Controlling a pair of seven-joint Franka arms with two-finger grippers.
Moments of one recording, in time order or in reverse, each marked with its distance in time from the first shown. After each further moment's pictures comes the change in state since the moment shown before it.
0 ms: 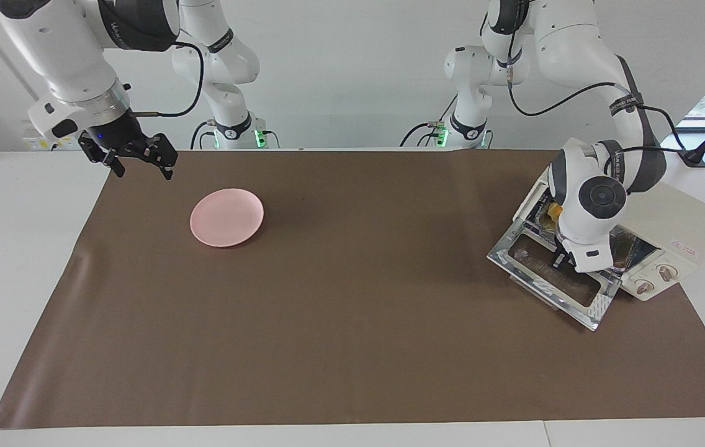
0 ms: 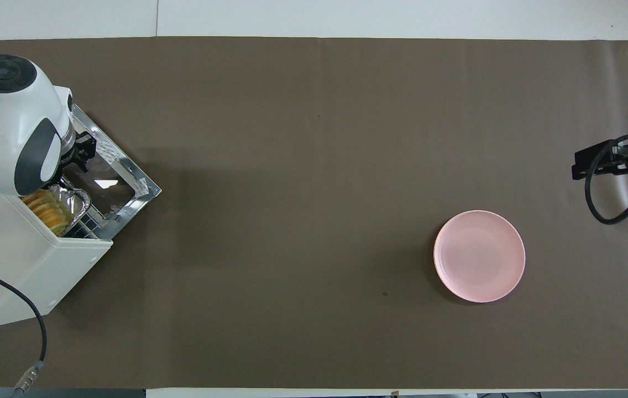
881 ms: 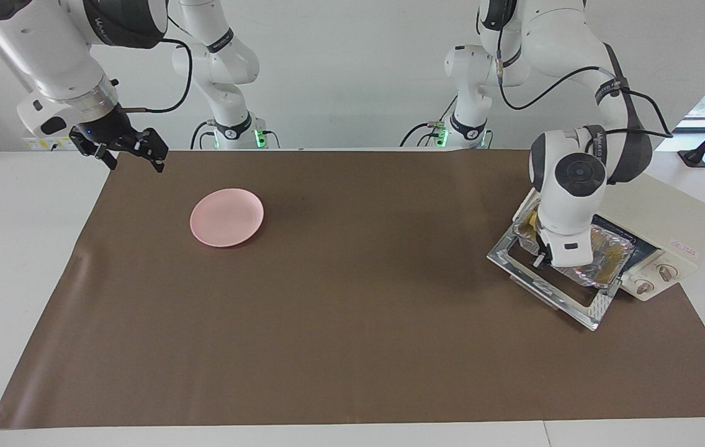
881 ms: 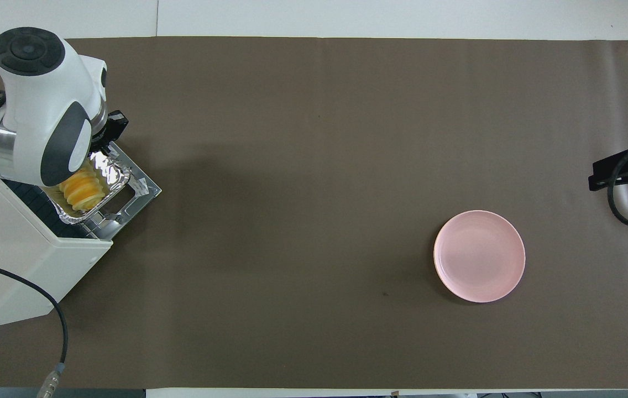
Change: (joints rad) left arm -0.146 -0.009 -0.019 0.123 -0.058 -0.014 0.039; right arm -0.027 -0.006 -0.019 -0.003 0.000 -0.044 -0.030
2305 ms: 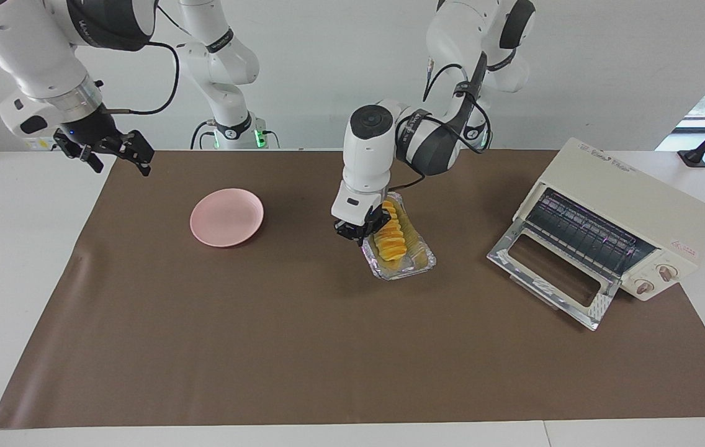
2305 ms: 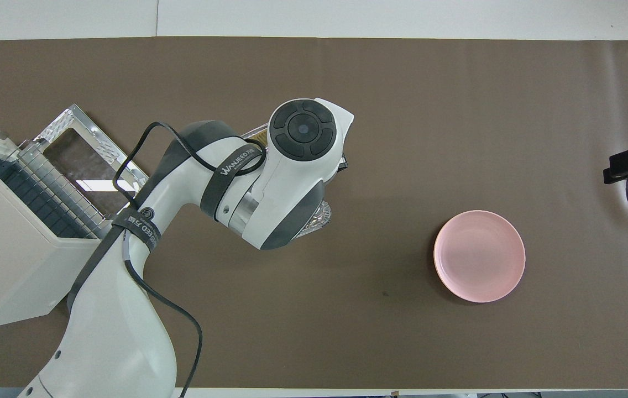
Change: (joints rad) left arm -0.341 0.115 -0.164 0.165 -0.212 0.104 -0.061; right arm -0.038 -0.001 -0.003 -0.012 0.000 0.047 -0.029
